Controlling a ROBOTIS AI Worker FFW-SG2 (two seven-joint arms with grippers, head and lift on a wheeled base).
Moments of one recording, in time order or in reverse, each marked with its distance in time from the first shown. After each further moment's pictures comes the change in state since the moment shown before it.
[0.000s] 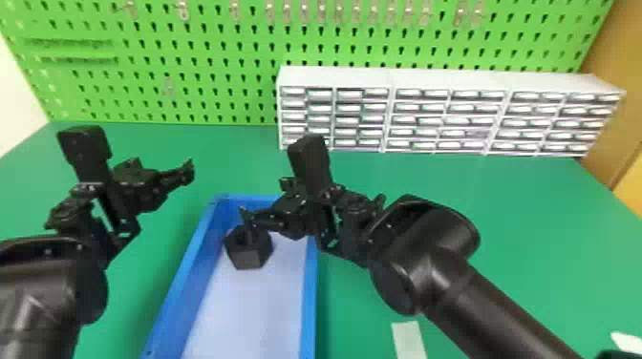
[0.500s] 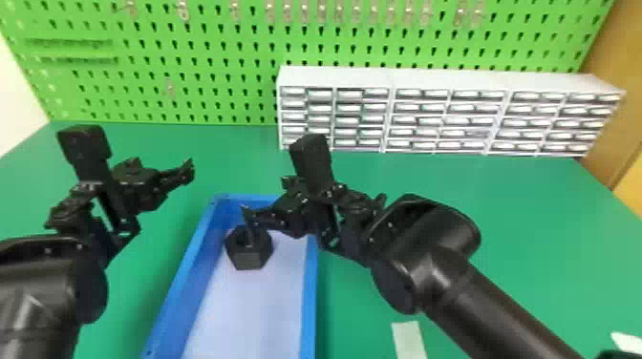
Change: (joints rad) left arm -0.002 0.000 0.000 0.000 0.000 0.000 0.000; right arm 0.002 0.001 -0.012 0.000 0.005 0.000 0.000
